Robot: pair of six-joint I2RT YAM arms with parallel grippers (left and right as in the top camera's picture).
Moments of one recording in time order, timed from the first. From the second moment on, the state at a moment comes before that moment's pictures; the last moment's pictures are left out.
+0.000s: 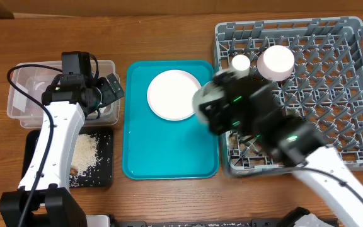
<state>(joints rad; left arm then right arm) 0.05 1.55 1.21 -0.77 0.02 -0.47 0.58 1.24 1.19 -0.66 -0.28 0.40</state>
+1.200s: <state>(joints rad) 0.05 1.55 1.21 -0.77 0.02 -0.47 -0.22 1.78 1.19 -0.67 -1.41 0.11</state>
